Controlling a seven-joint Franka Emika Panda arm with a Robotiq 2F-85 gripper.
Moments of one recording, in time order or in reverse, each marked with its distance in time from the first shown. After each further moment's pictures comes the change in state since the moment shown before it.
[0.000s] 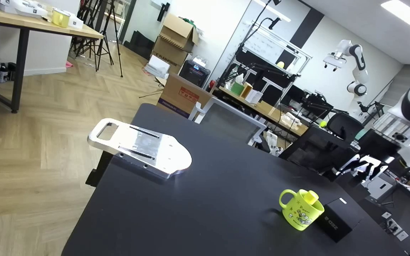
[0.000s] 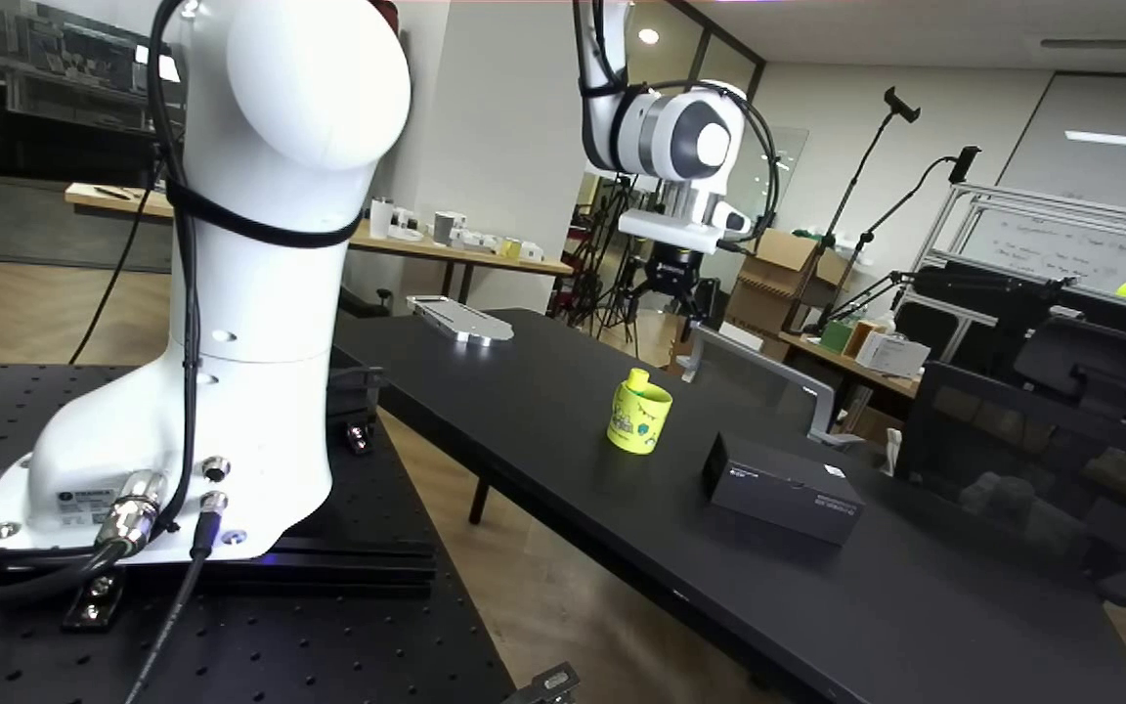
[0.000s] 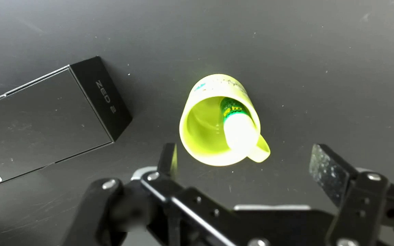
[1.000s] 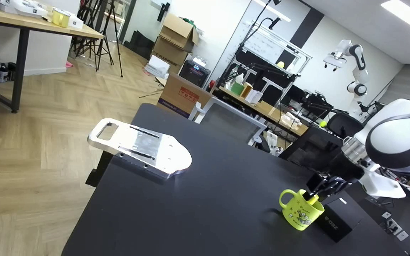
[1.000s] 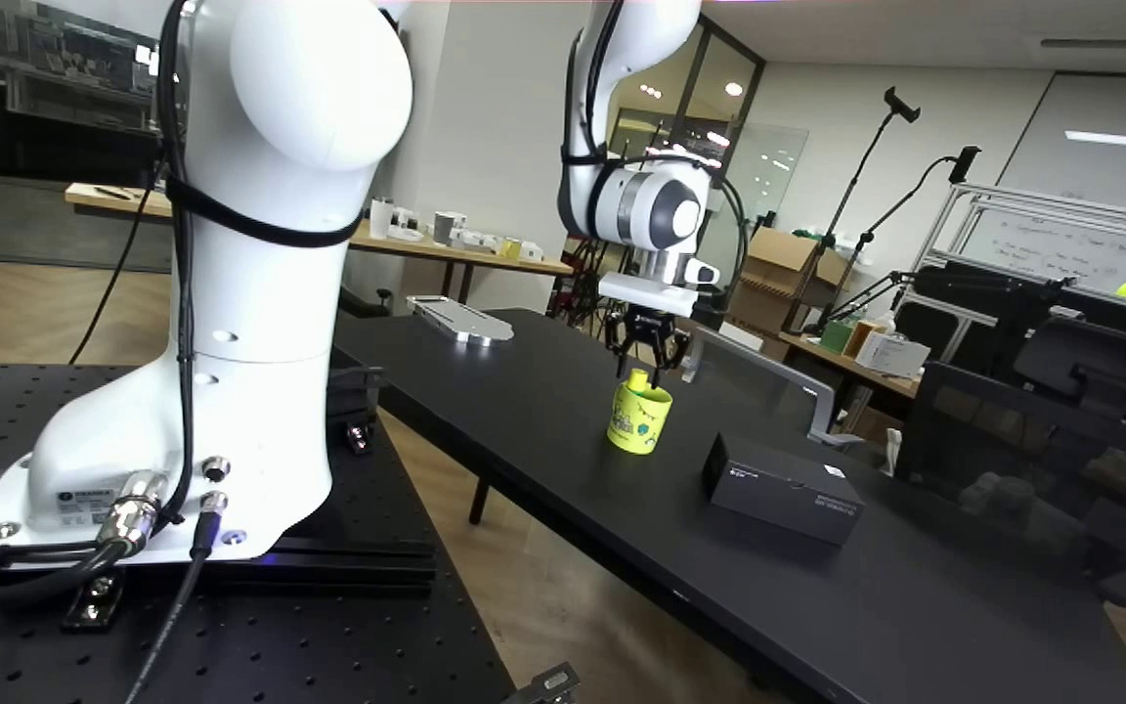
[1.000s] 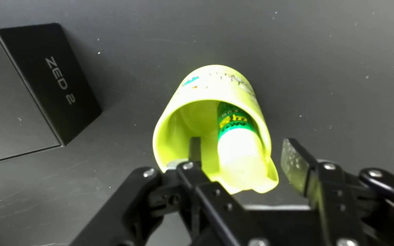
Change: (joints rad) arm 0.013 0.200 0.001 -0.005 -0.130 0.262 0.040
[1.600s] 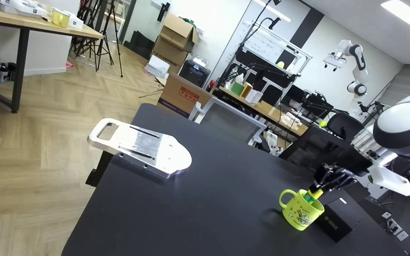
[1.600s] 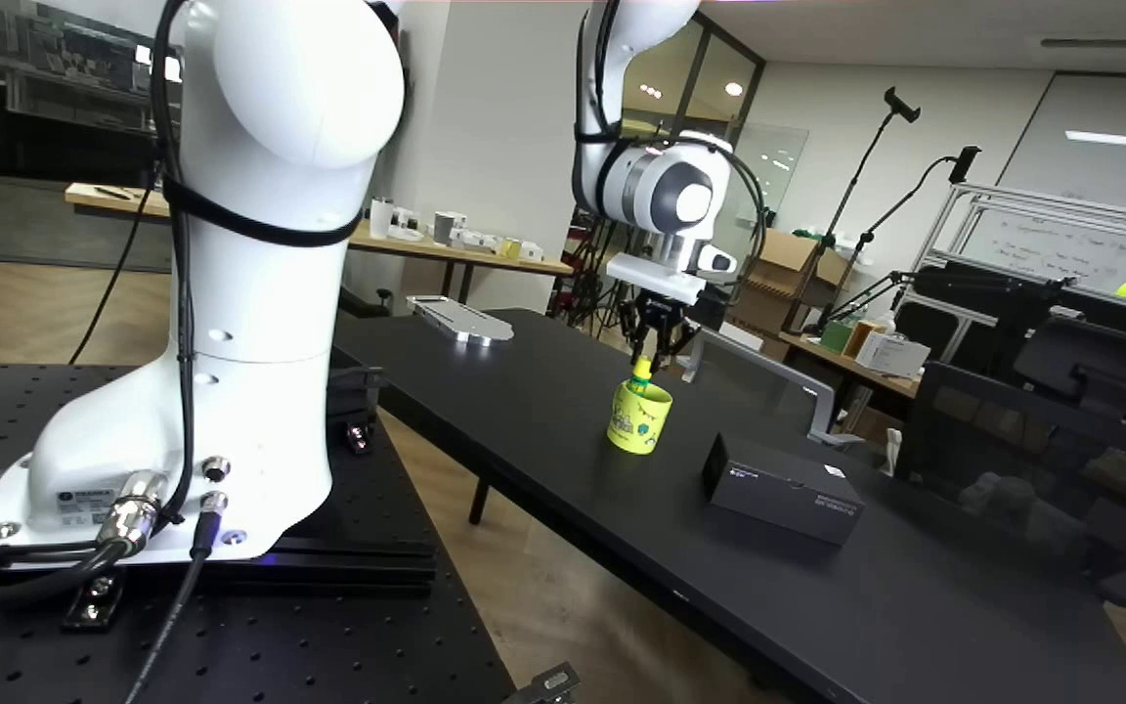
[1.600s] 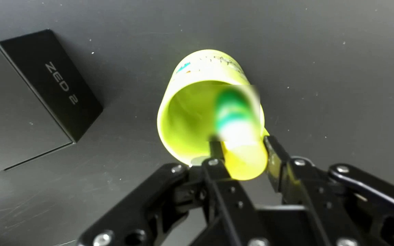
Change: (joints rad) arm -0.060 -0.057 0.052 0.001 0.179 -0.036 -0.052
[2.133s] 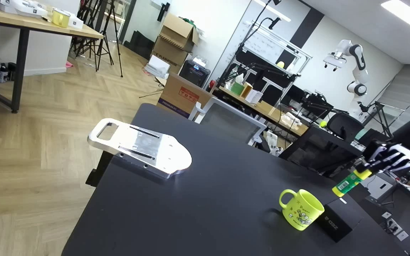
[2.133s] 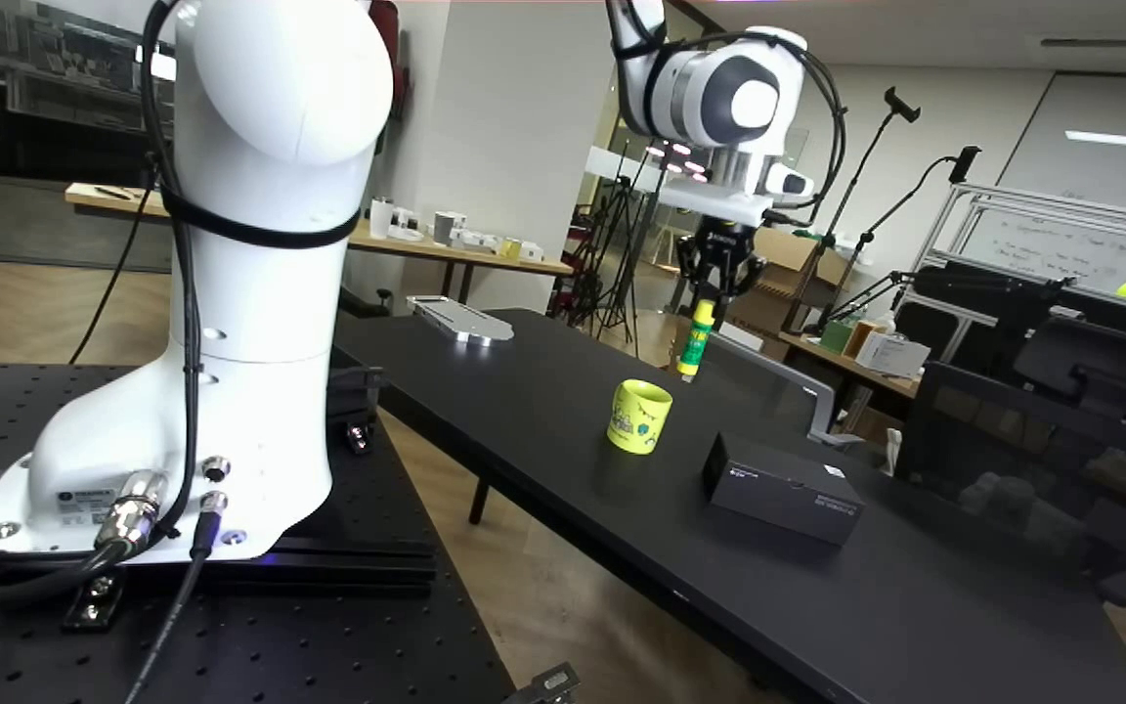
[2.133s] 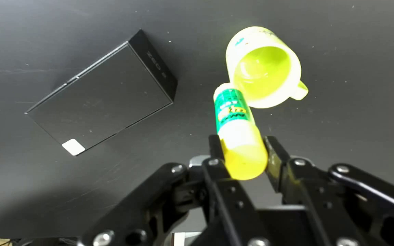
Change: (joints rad) arm -0.069 -0.259 -0.049 -0.005 0.074 -0.180 -0.034
